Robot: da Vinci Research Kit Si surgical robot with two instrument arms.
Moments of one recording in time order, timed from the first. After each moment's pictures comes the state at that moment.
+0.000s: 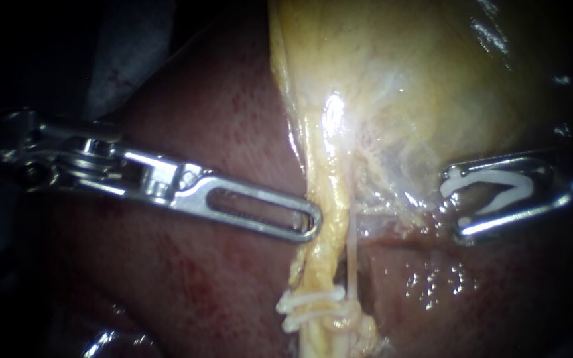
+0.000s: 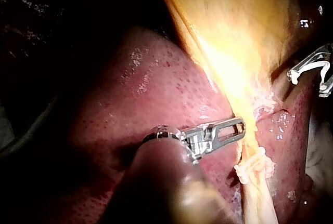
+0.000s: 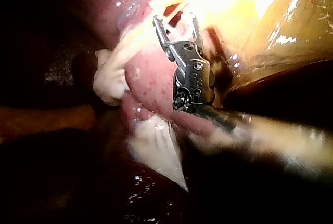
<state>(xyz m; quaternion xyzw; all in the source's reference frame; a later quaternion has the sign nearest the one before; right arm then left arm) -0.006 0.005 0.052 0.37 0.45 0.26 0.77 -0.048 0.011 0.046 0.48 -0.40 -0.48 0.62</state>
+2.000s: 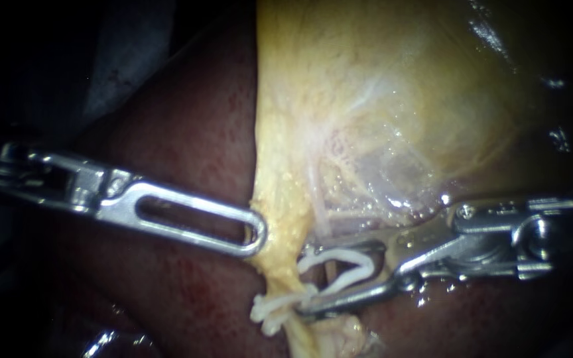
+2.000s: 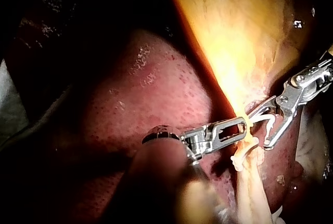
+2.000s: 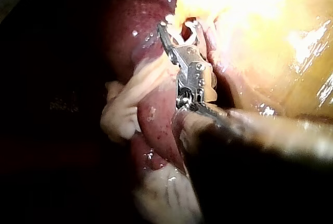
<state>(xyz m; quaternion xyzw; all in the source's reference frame) 0.007 -0.004 0.061 0.40 0.44 0.22 0.77 -0.042 0.010 0.039 0.49 -0.40 -0.49 0.61</state>
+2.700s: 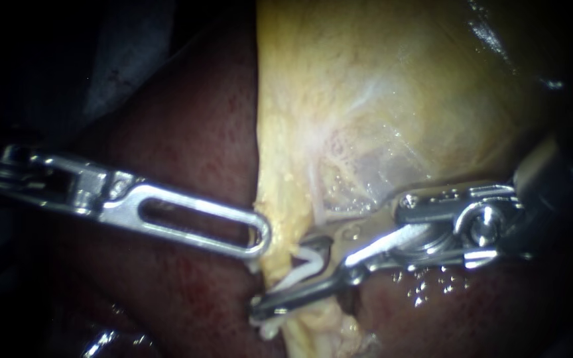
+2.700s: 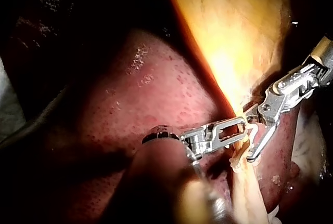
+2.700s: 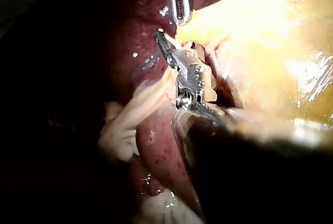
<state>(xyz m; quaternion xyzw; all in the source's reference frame) 0.012 -0.004 0.062 0.41 0.43 0.21 0.77 -0.043 0.010 0.039 0.49 -0.40 -0.49 0.61</state>
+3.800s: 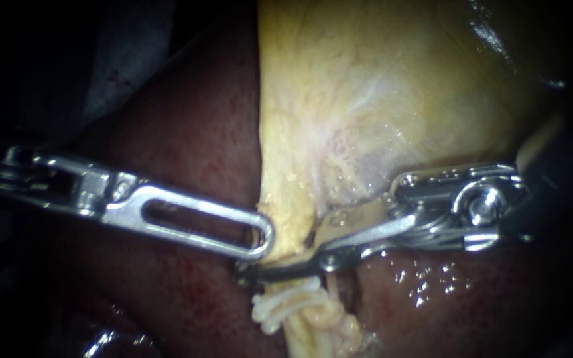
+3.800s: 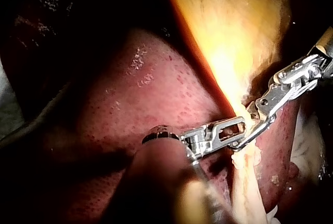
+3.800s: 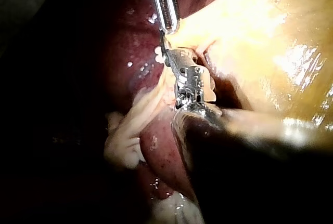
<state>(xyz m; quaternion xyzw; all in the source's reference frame) 0.011 -0.001 0.060 0.44 0.41 0.25 0.75 -0.043 0.010 0.039 0.48 -0.40 -0.49 0.61</state>
